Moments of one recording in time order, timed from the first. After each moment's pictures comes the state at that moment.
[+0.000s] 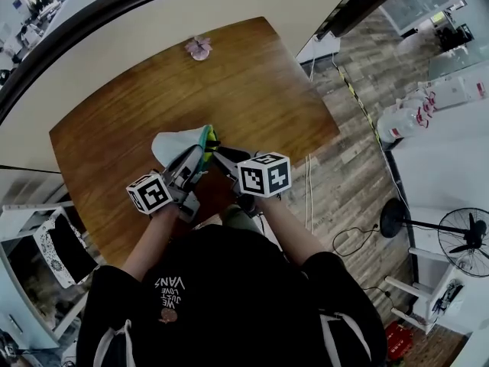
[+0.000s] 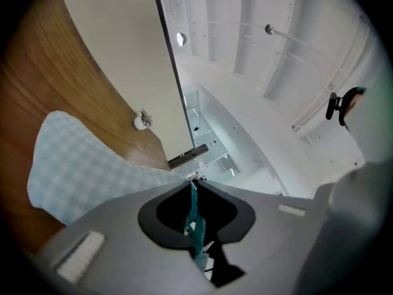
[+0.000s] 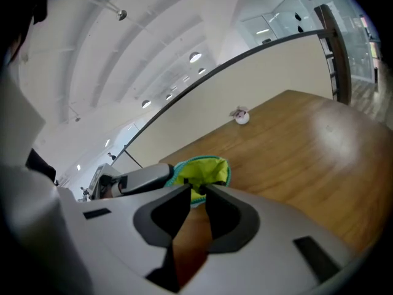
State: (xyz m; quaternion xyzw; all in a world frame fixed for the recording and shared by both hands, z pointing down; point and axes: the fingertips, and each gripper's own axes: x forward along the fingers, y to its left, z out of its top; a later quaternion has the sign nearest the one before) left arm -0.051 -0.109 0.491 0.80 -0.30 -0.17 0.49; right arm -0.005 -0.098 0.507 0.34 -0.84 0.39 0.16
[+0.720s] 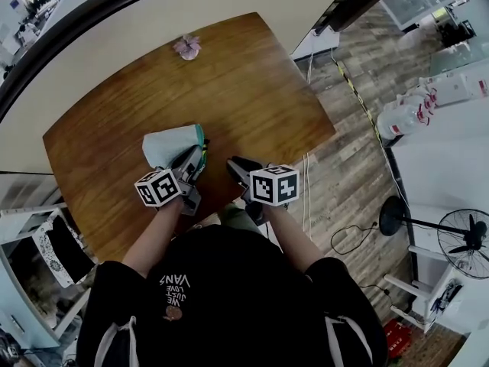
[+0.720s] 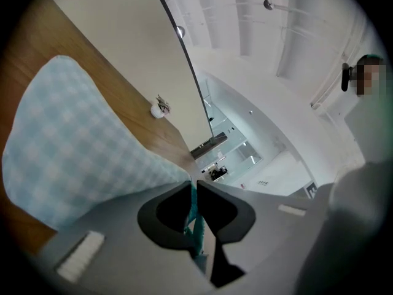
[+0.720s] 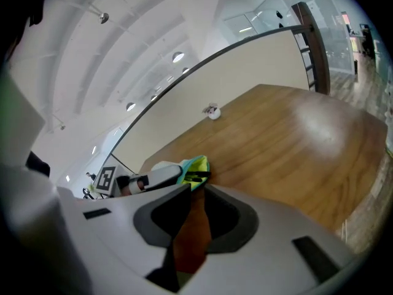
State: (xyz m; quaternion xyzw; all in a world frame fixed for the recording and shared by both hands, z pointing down) left arm -0.018 -0.128 0.570 0.80 -0.36 -0.09 0.48; right arm 0.069 -0.085 0.543 0.39 -0.80 0.42 0.16
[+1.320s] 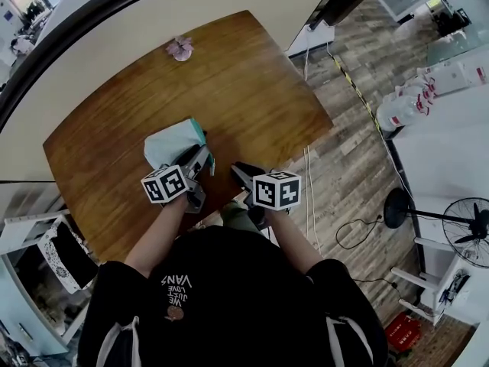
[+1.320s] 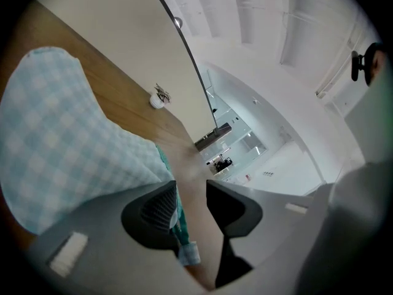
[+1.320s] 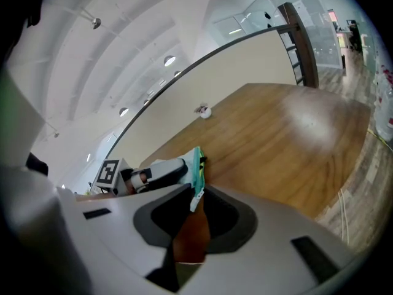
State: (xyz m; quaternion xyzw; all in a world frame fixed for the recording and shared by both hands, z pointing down) left arm 0.004 -0.126 0.584 0.80 -0.36 -0.03 0.49; right arm 0.086 -0.063 0.553 0.42 -0.78 0.44 0.15
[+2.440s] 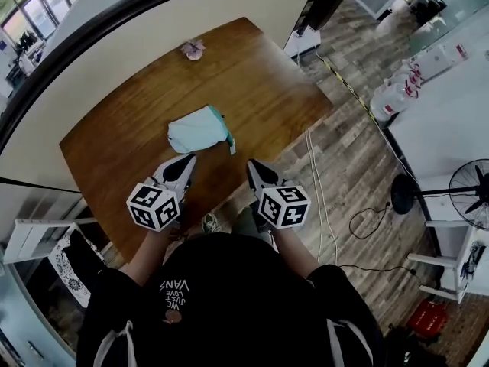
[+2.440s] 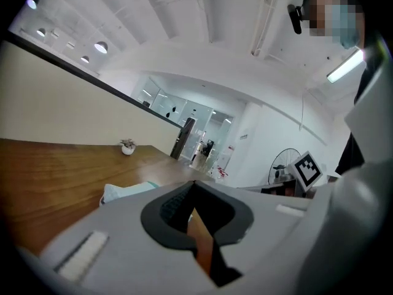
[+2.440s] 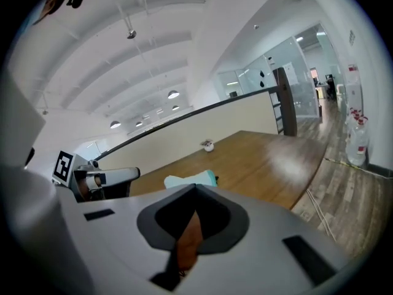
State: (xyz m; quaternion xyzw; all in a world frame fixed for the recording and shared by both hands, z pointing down) left arm -0.089 -0.026 0.462 0.92 -0.30 0.06 0.23; right arm 0.047 0.012 0.480 0.57 -0.77 0.28 0.07
